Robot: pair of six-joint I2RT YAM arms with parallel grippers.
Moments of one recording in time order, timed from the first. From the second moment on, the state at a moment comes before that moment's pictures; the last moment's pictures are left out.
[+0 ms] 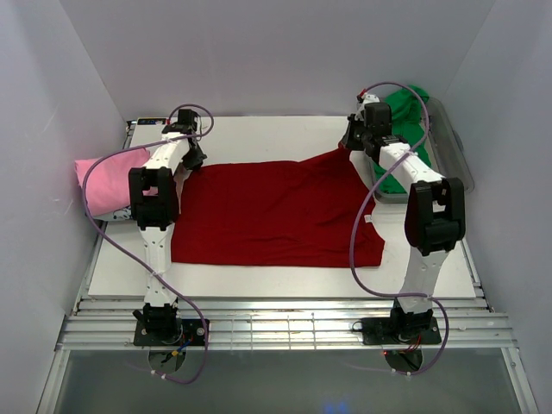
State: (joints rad) left arm -0.05 2.41 2.08 -0.76 -0.21 -0.51; right arm 0.19 1.98 1.58 -0.15 -0.12 0.20
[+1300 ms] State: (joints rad) left arm -0.07 1.88 1.37 -0.61 -0.21 -0.43; right arm 0.26 1.42 1.05 -0.24 -0.11 0.18
